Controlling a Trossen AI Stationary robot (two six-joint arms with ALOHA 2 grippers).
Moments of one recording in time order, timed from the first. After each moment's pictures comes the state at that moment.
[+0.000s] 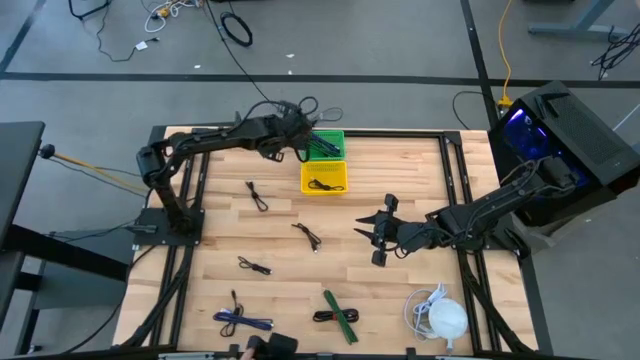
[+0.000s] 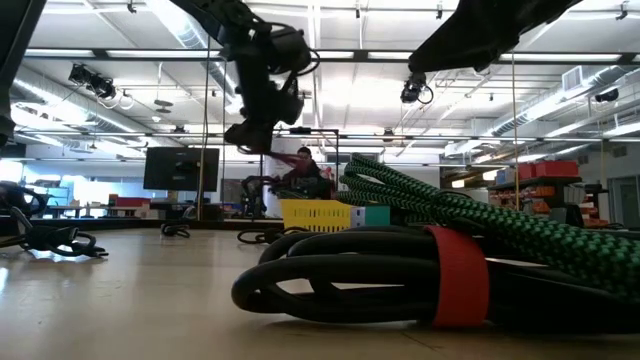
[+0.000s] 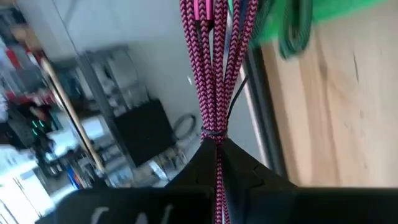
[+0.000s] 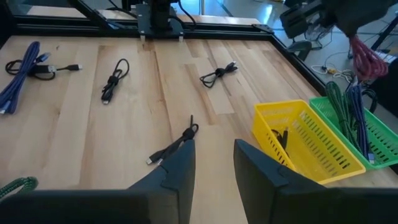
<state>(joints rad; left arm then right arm) 0.47 1.75 1.39 -0.61 -0.70 1.00 0.39 1.26 0.75 -0.03 0.61 0.18</state>
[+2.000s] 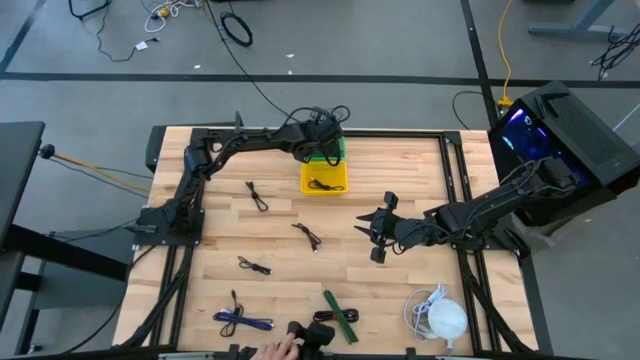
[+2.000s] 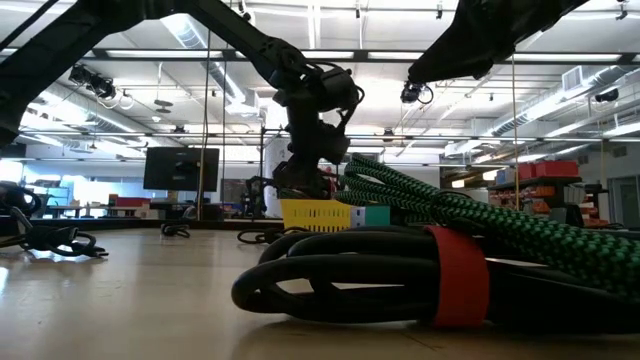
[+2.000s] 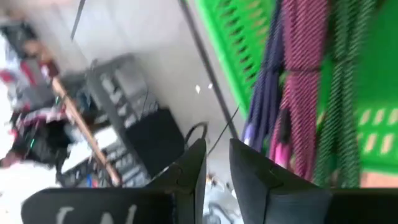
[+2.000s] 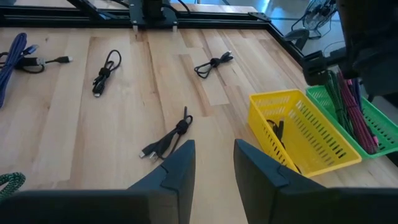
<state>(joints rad) 0.43 2.14 1.68 -0.54 -0.75 1.04 0.36 1.26 0.75 -0.07 0.59 0.20</state>
